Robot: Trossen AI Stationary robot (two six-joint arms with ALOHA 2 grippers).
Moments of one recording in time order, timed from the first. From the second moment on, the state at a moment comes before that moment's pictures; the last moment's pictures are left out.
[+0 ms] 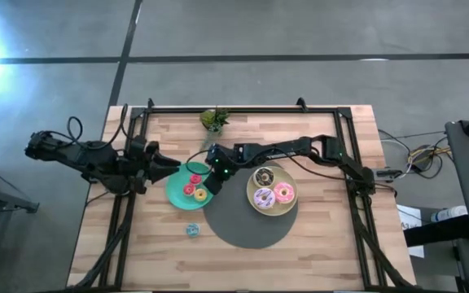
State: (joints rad) left arm -0.32 0.58 0.75 -0.17 -0.34 -0.63; right arm -0.11 2.29 1.73 -0.32 -0.25 0.61
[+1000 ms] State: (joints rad) left arm -0.33 0.58 0.75 -0.17 -0.36 -0.62; right arm -0.11 2.28 1.92 -0.57 -0.04 0.34
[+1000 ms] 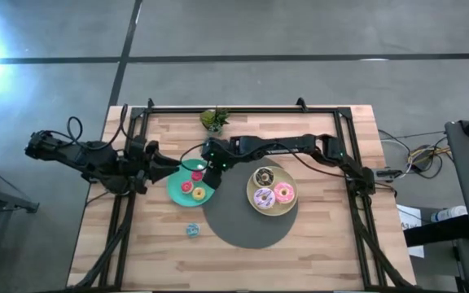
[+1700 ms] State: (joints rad) left arm -0.34 0.60 0.54 -0.50 -0.44 -0.90; right arm -0.10 2.23 1.94 -0.74 0.03 0.25
